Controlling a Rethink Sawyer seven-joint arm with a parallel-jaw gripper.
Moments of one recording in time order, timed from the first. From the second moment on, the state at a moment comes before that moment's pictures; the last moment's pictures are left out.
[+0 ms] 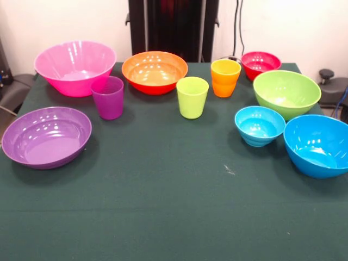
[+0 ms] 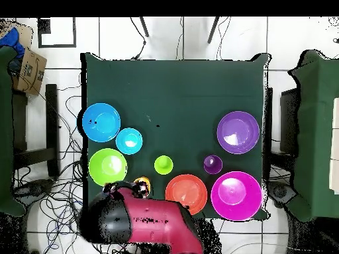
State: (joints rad) arm -0.14 -1.21 0.05 2.21 0.02 0.53 1.64
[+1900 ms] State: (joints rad) arm -0.14 -1.03 0.07 2.63 -0.28 -0.04 1.65
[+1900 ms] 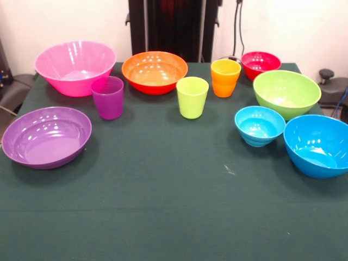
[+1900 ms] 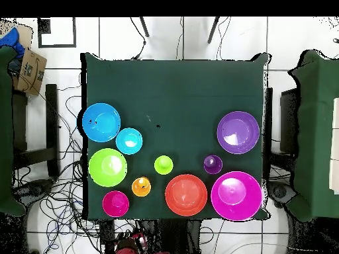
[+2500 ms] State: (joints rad) arm -0.02 -0.34 -0.09 2.46 -0.31 -0.53 1.69
